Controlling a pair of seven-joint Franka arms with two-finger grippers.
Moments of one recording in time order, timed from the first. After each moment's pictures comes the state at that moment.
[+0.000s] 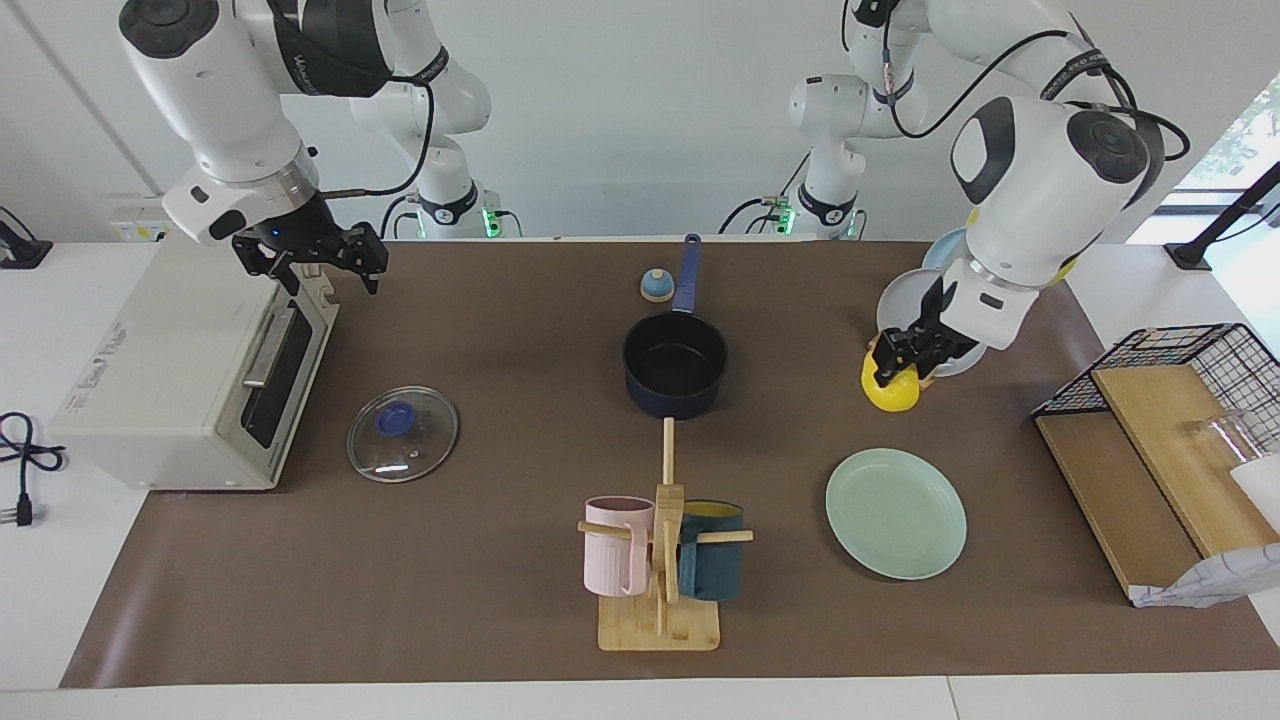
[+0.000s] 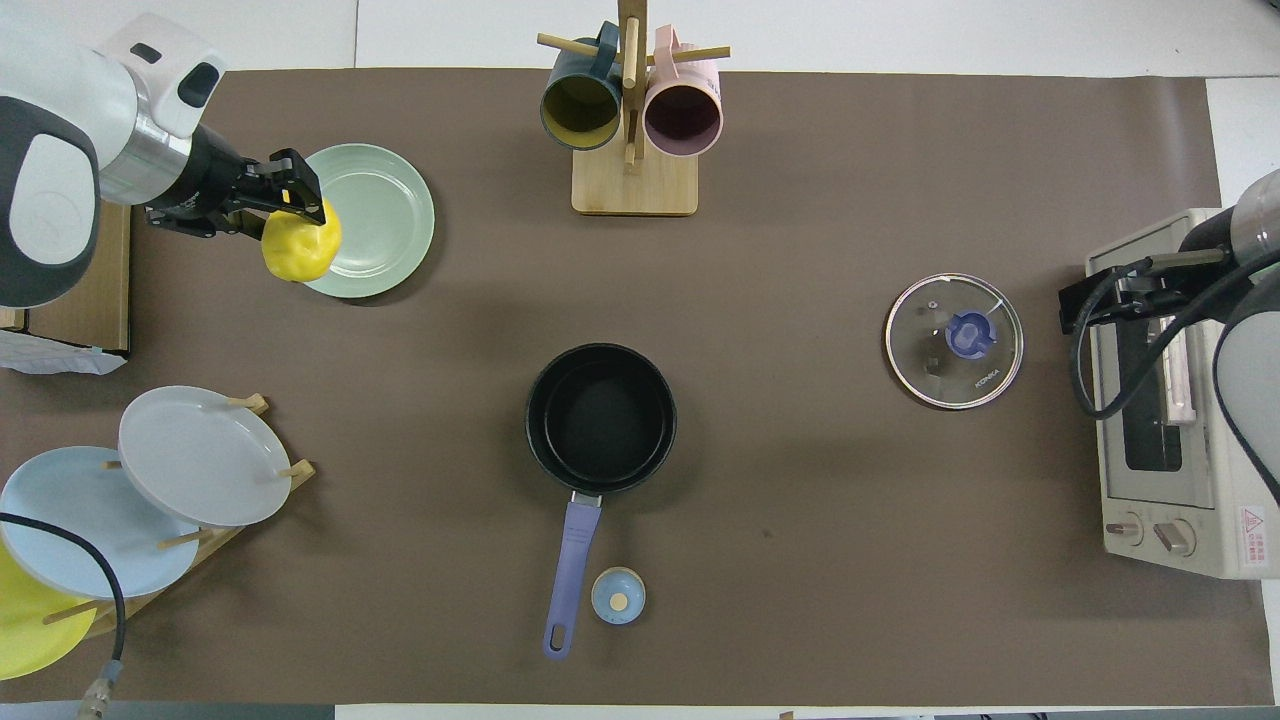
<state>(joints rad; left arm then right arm) -0.13 0.34 -0.03 -1.45 -0.12 1.83 -0.26 -0.01 0.02 0.05 -1.62 -0.04 1.55 0.01</state>
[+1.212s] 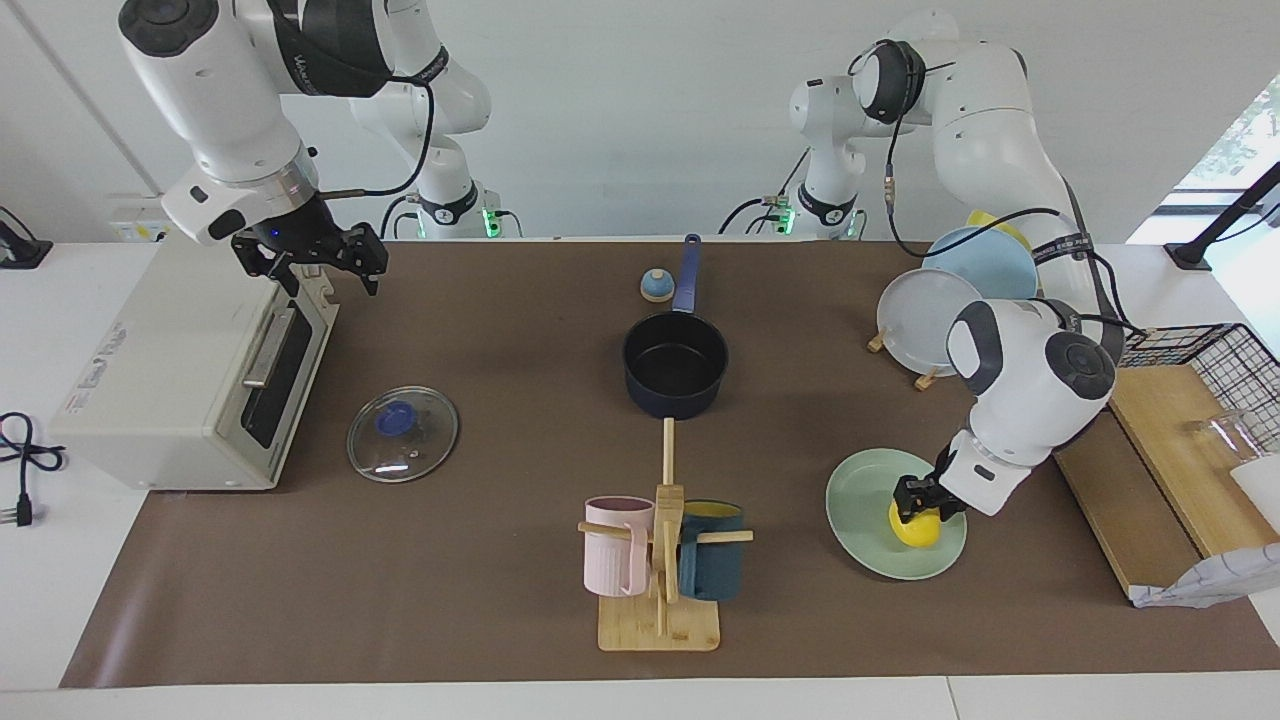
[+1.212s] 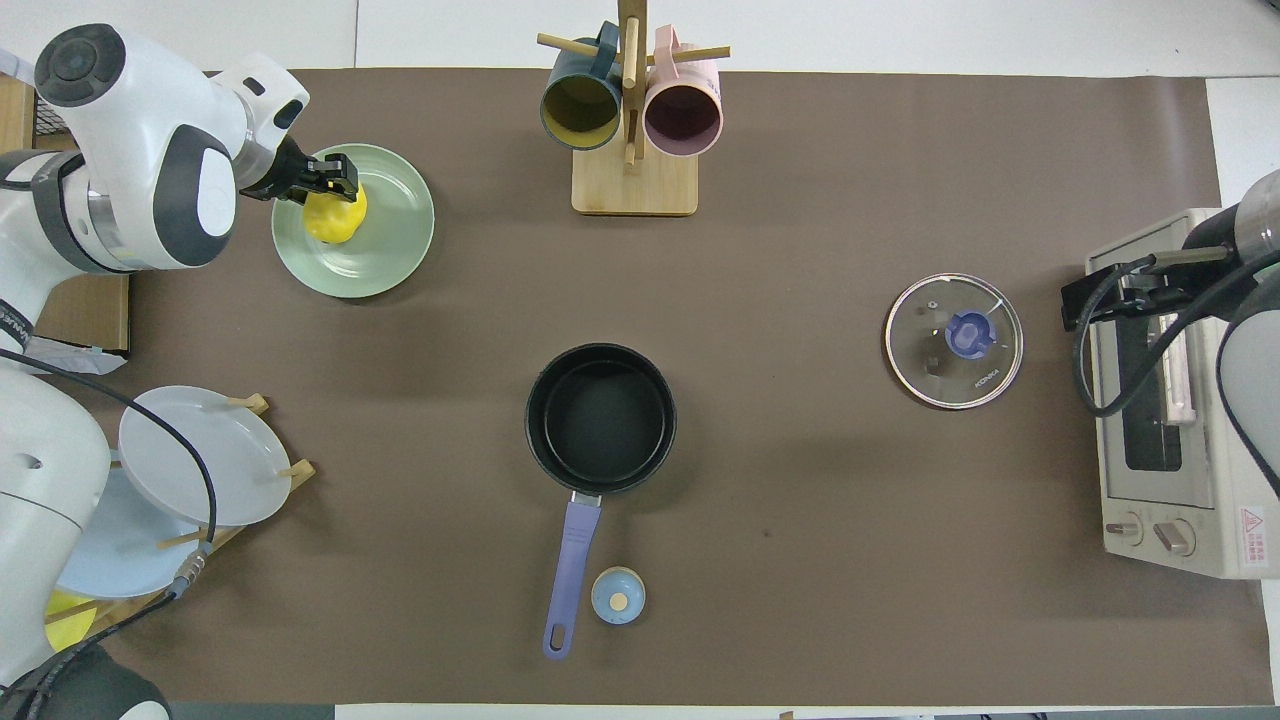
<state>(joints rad) -0.09 0.63 -0.04 -1.40 -0.06 2.13 -0.06 -0.01 0.02 0.05 -1.62 -0.04 1.56 0.01</state>
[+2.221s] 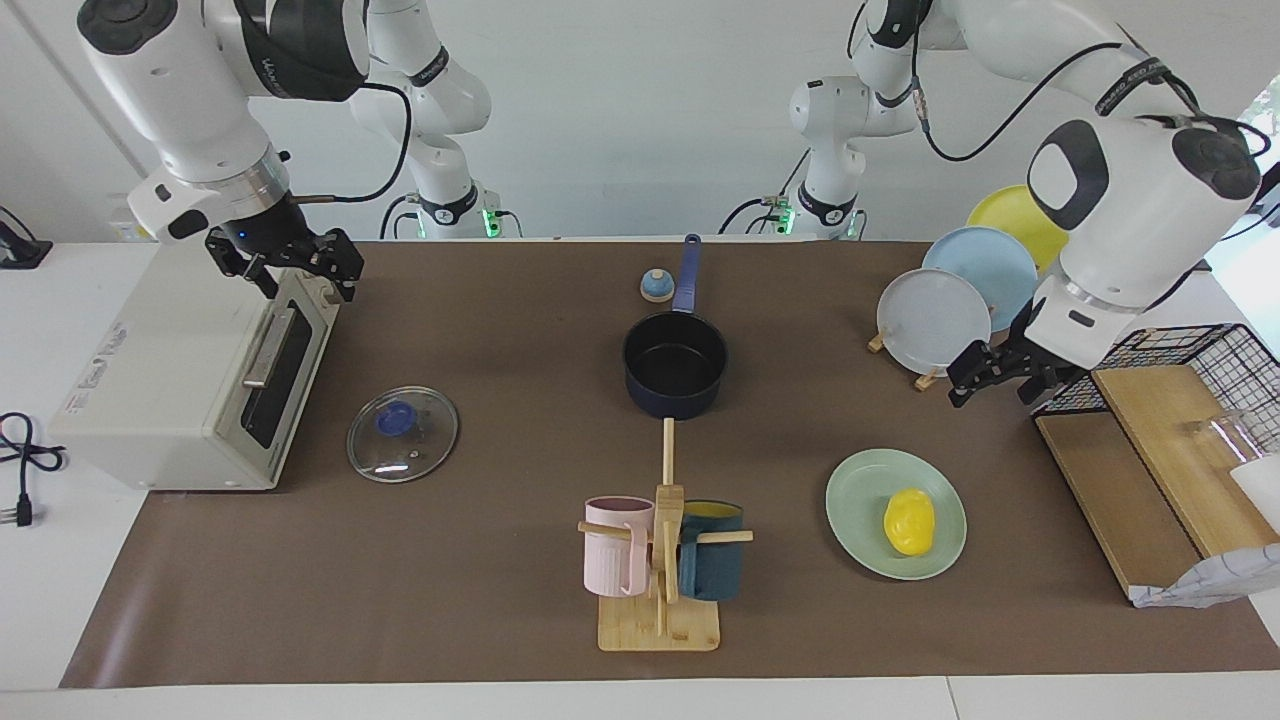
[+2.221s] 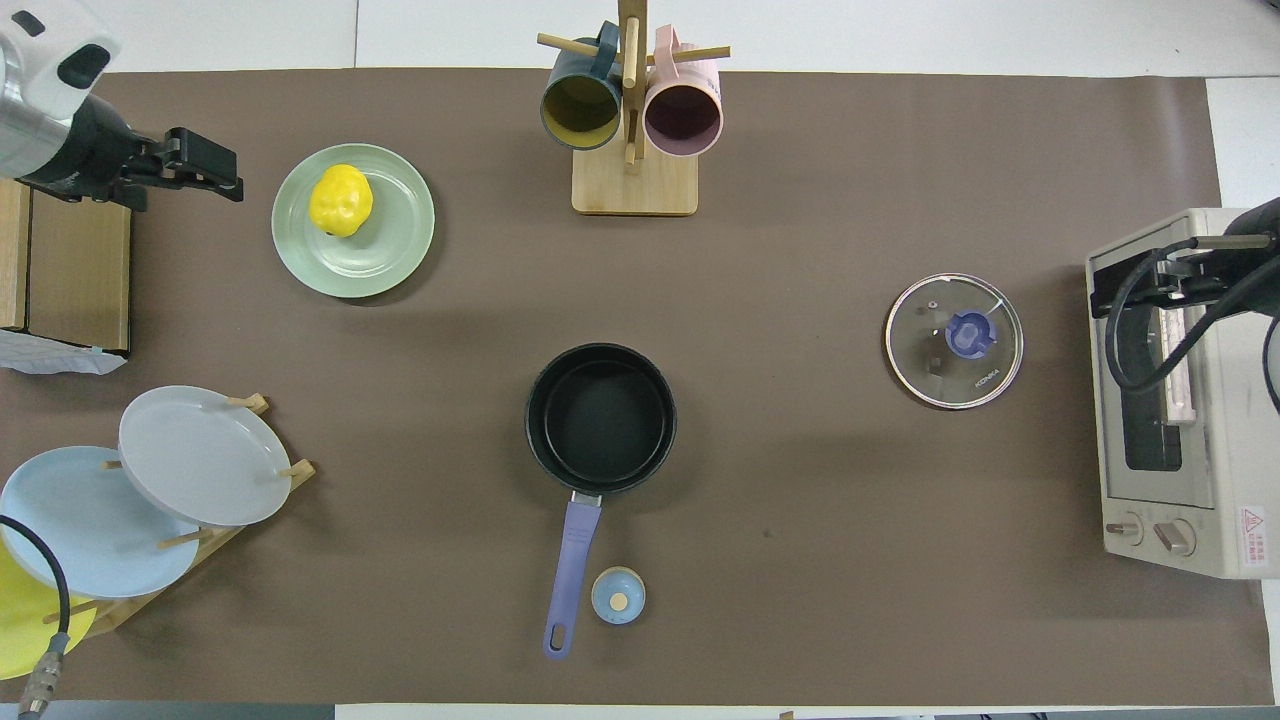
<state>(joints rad) -0.05 0.28 -0.03 -1.36 -0.06 1.69 -0.06 -0.01 0.02 0.00 -1.62 -0.03 1.58 0.04</state>
